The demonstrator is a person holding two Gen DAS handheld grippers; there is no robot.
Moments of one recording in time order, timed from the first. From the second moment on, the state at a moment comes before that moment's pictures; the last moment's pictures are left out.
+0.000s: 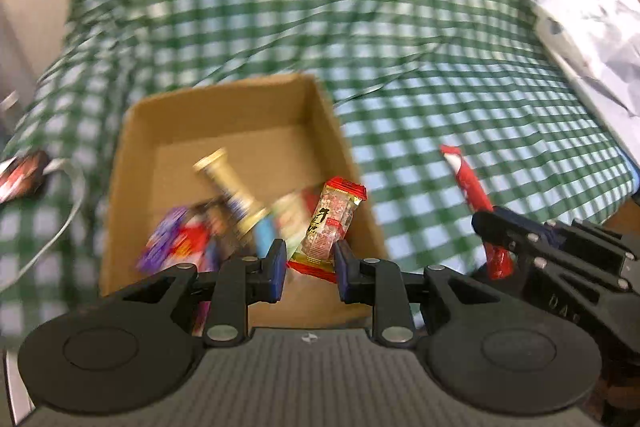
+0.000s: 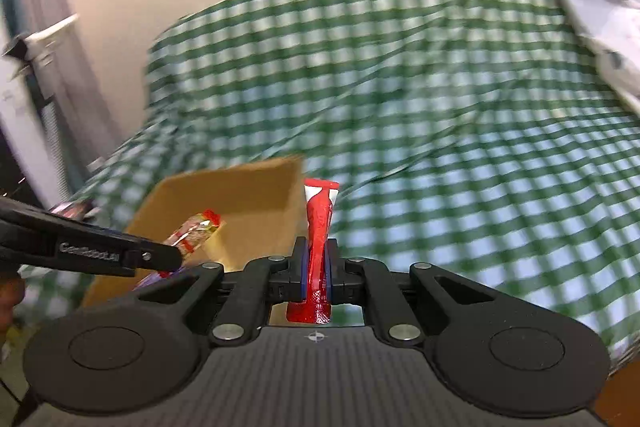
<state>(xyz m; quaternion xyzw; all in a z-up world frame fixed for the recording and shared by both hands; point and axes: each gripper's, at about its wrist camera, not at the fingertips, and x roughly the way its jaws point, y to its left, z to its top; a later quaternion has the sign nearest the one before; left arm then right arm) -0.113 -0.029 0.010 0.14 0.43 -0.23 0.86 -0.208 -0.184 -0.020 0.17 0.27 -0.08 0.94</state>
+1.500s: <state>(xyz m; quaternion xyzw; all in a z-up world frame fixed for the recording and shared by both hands) -0.170 0.079 0.002 0.08 0.44 -0.19 0.87 -0.249 -0.063 -0.006 0.07 0.31 0.00 0.95</state>
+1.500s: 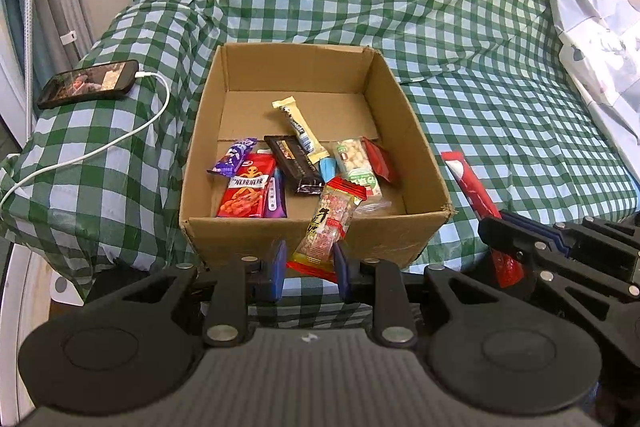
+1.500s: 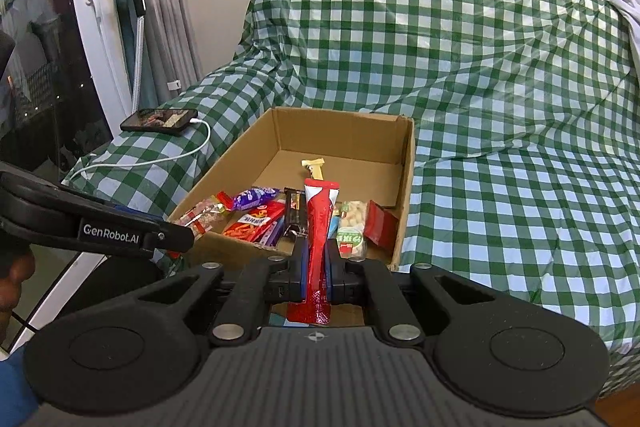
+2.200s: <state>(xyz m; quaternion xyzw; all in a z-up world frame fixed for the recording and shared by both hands) -0.089 0.084 -0.006 0.06 0.45 -0.16 0.87 -0.183 -0.070 -0.016 0.07 0.34 -0.01 0.94</state>
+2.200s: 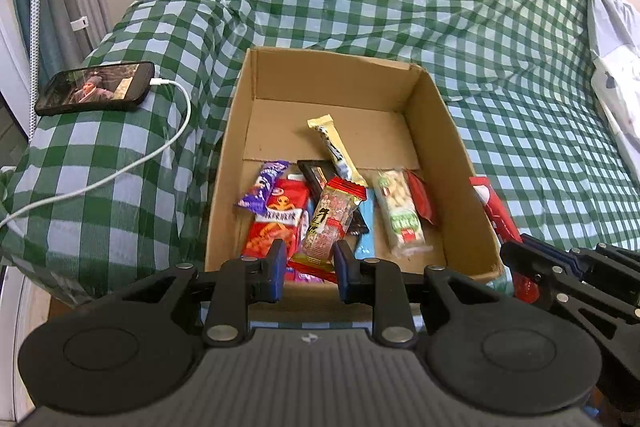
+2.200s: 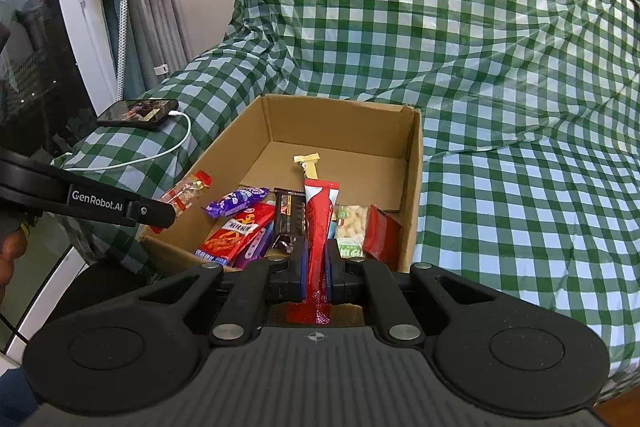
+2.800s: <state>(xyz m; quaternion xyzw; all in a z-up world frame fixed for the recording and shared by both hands) 0.001 0.064 -0.036 0.06 0.47 -0.16 0.86 -0.092 -0.082 -0.048 0.08 0.38 -0.01 0.92</state>
